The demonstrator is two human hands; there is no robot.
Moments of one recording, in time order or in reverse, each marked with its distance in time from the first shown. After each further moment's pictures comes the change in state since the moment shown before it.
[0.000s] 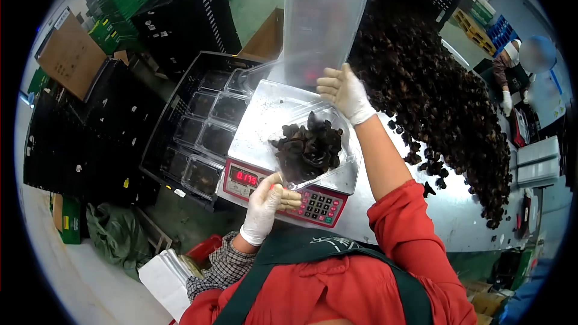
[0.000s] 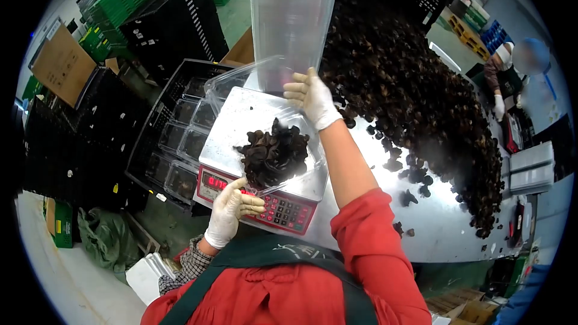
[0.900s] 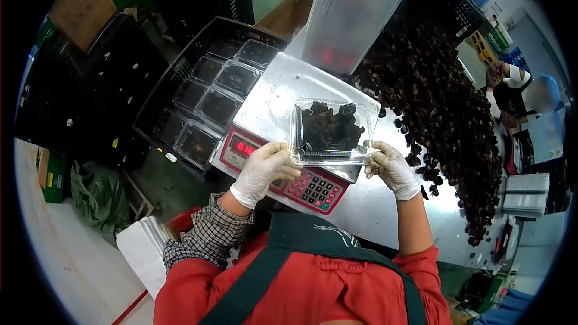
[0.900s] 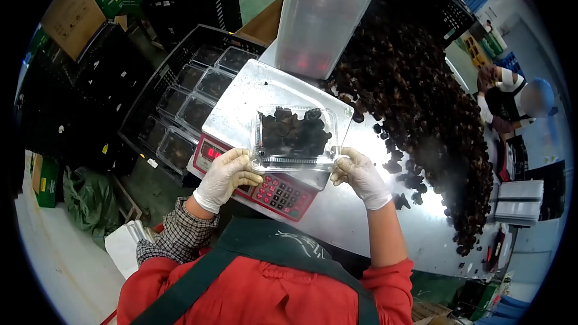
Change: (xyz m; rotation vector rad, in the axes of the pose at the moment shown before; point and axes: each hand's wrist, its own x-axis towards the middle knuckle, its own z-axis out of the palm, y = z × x) left_hand 0.024 0.015 -0.014 -0.192 -0.001 -0.199; right_hand -0.163 0.022 -0.096 -0.265 -0.194 0.250
